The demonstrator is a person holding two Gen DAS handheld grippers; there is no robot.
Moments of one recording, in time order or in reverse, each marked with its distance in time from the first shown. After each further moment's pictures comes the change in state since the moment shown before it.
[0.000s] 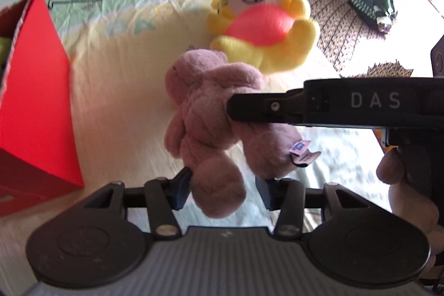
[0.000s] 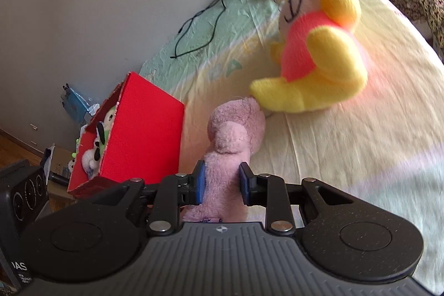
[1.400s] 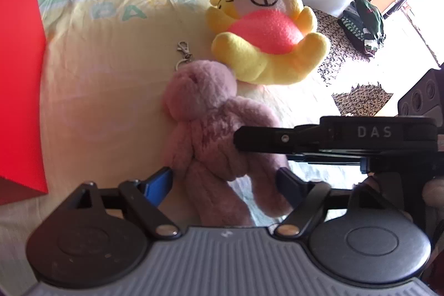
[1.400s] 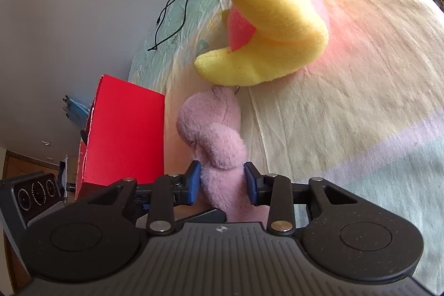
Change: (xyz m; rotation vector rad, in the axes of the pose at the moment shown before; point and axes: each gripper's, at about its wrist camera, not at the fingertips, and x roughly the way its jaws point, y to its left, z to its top) left arm 0.020 0.025 0.009 -0.104 -0.037 -0.159; right arm 0.003 -0.054 -0.002 0.164 0.093 0.068
